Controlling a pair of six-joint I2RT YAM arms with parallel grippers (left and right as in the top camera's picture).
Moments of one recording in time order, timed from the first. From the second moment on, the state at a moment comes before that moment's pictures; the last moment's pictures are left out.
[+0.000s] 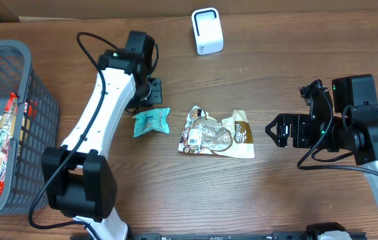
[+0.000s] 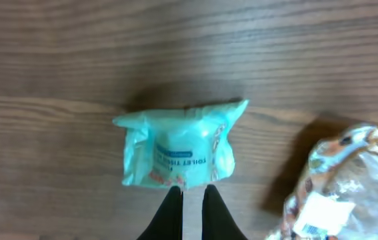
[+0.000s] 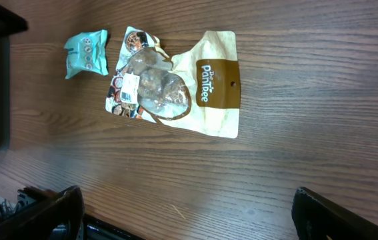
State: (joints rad) left arm -0.20 1.85 1.58 -1.13 -0.04 -0.28; right arm 0.11 1.19 1.28 -1.25 -0.41 0.15
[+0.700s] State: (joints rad) left arm -0.22 1.76 0.96 -0.35 -0.06 -0.29; right arm 0.11 1.19 1.28 -1.25 -0.39 0.15
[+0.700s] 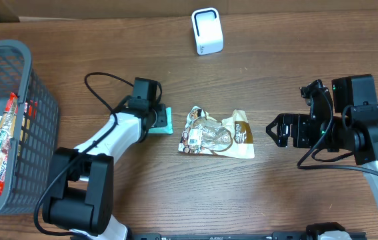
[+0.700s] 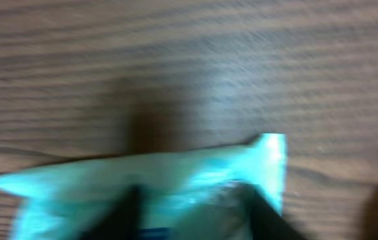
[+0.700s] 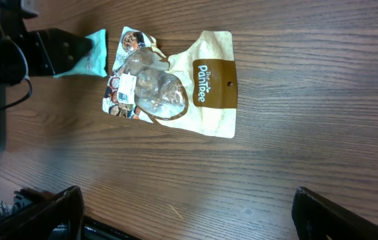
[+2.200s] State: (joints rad) left arm 0.83 1.81 2.10 -1.42 -0.11 -0.49; right arm 0.11 1.19 1.28 -1.23 -0.39 0.15
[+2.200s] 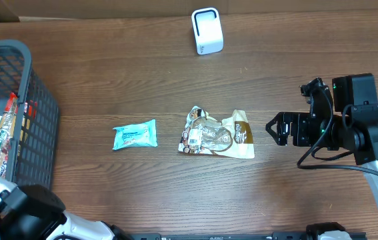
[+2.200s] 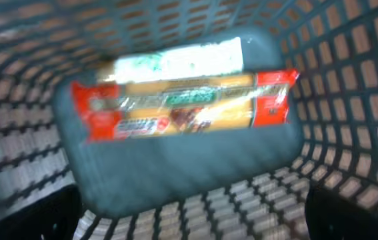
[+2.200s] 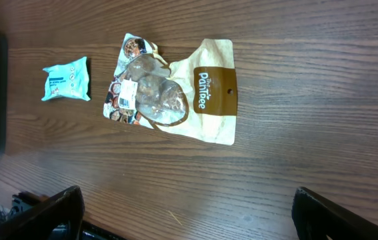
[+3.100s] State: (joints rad) left arm 0.78 1.83 1.53 -0.69 -0.08 0.49; right arm 0.11 1.19 1.28 -1.24 -0.37 0.15
